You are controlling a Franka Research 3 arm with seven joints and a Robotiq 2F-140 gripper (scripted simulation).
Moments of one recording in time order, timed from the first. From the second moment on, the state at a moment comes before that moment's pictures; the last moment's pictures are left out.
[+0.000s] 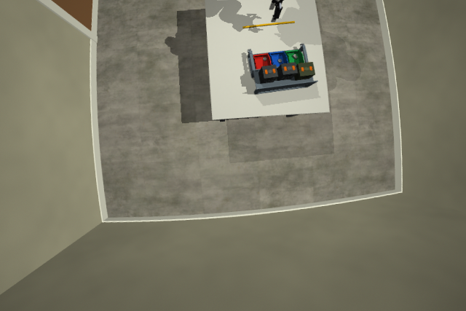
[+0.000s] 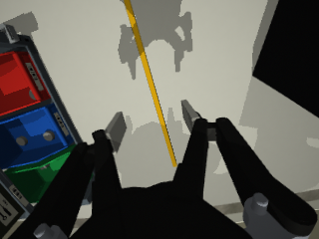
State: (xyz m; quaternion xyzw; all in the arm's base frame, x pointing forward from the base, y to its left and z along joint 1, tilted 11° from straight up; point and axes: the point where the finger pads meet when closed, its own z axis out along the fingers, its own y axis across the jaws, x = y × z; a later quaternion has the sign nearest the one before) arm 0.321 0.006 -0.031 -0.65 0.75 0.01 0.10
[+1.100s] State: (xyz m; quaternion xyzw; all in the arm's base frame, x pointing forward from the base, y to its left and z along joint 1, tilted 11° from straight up) arm 0.321 0.006 -0.031 -0.65 0.75 0.01 0.10
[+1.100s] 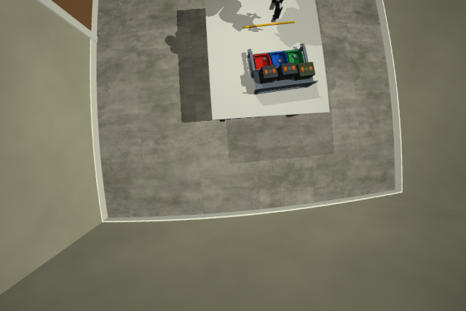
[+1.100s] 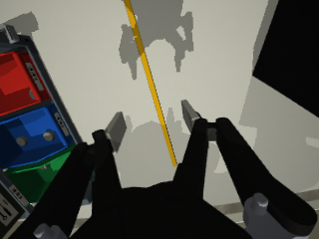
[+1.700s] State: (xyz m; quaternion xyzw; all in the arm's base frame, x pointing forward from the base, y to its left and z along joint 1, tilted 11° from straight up) arm 0.321 0.006 -0.031 -0.65 0.75 0.01 0.10
